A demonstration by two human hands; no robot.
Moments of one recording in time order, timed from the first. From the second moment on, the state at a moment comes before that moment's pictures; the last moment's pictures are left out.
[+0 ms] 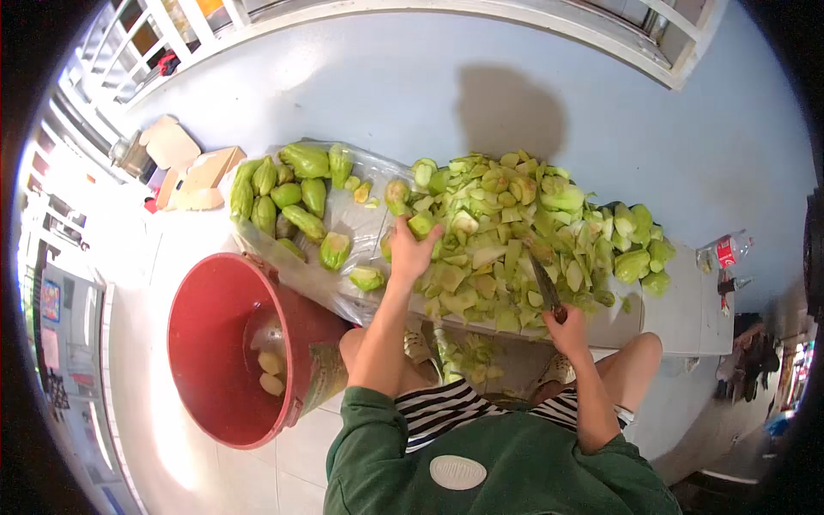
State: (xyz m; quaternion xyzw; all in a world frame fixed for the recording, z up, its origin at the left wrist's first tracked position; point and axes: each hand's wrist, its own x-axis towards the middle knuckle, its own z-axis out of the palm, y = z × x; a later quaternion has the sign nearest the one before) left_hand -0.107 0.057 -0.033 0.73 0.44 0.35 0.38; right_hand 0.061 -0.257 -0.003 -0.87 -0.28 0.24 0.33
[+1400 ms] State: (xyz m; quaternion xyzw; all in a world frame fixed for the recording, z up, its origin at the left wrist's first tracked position) left_hand -0.209 0.169 -0.025 0.21 0.18 0.43 0.86; right_hand 0.048 -0.247 -0.004 -0.86 -0.31 0.26 0.32
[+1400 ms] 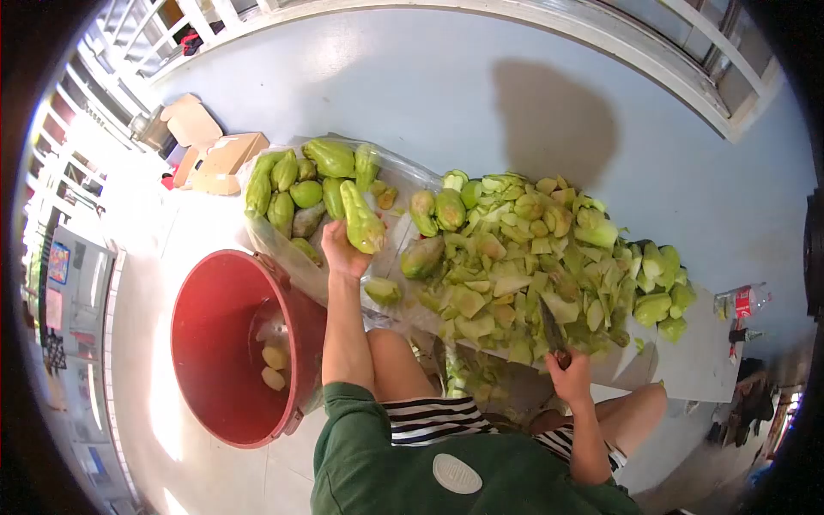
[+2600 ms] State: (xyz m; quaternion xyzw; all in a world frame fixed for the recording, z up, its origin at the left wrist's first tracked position) left_hand -0.099 -0.019 0.032 0.68 0.16 0.44 0.56; right_hand 0.113 -0.187 0.075 -0.89 -0.42 0.06 0.16
